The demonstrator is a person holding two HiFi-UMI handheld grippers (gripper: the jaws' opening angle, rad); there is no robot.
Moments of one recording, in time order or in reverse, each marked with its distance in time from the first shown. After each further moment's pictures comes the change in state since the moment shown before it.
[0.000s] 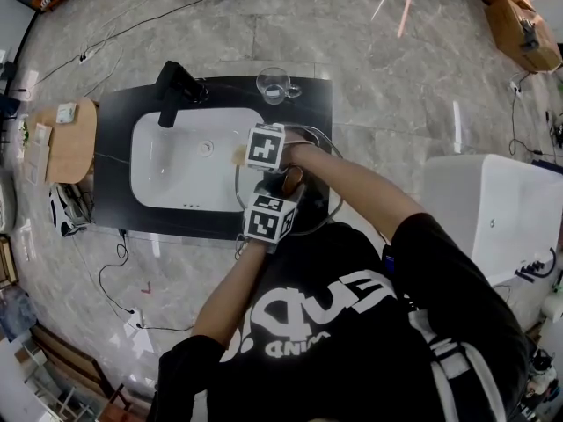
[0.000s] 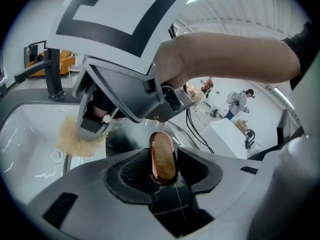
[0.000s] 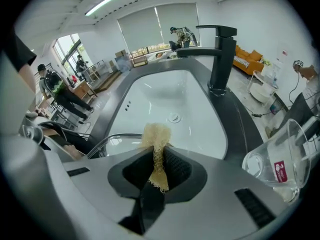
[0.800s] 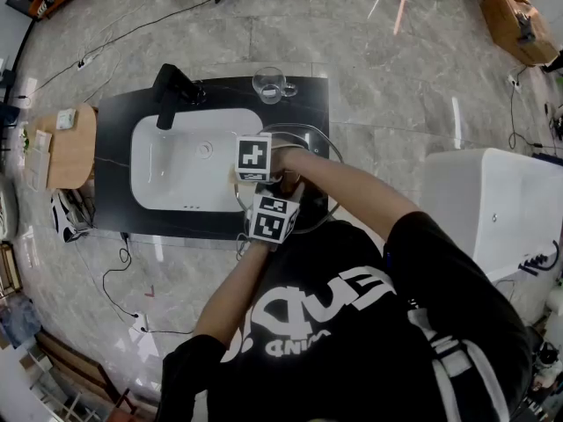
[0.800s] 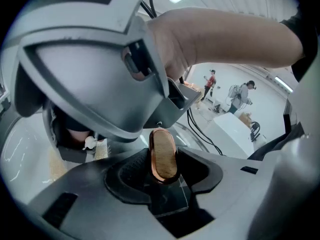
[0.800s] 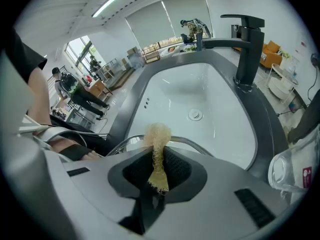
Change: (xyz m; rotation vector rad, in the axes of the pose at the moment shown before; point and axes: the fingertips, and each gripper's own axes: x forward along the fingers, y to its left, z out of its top) left arm 0.005 0.003 -0.006 0.077 -0.002 0.055; right arm 0.014 0.048 0.004 -0.025 0.054 0.181
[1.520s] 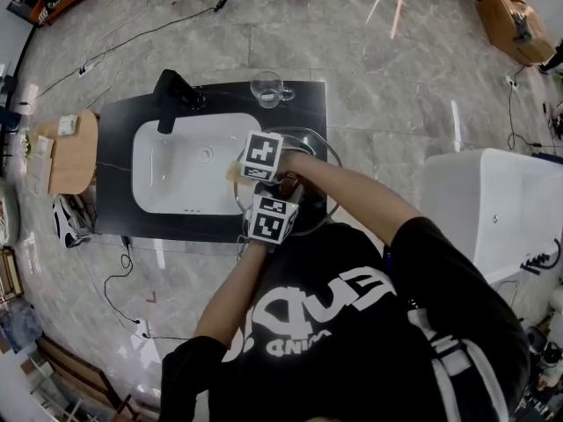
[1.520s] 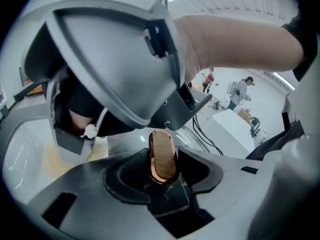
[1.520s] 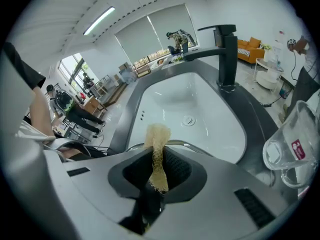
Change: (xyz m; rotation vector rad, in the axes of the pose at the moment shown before) left arm 0.000 0.000 0.001 0.043 0.009 0.003; right arm -0.020 -0.007 0.004 0.137 -0.141 -0.034
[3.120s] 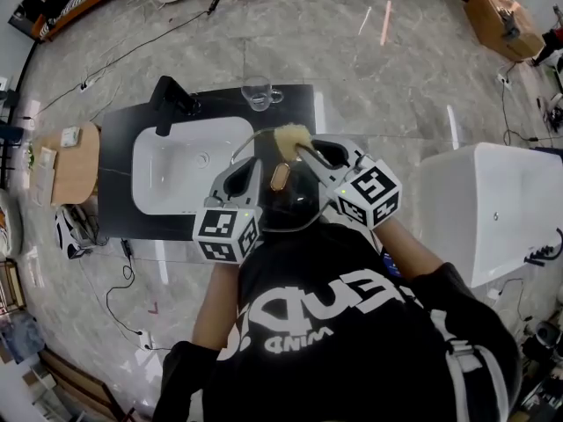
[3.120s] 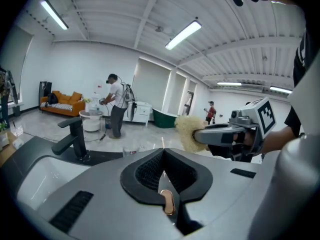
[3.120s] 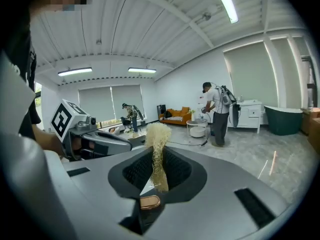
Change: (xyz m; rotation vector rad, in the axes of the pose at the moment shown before) left arm -0.150 0.004 0.117 0.005 -0.466 0.102; right arm -0.256 0.056 -0.046 0.227 -0.848 -0.643
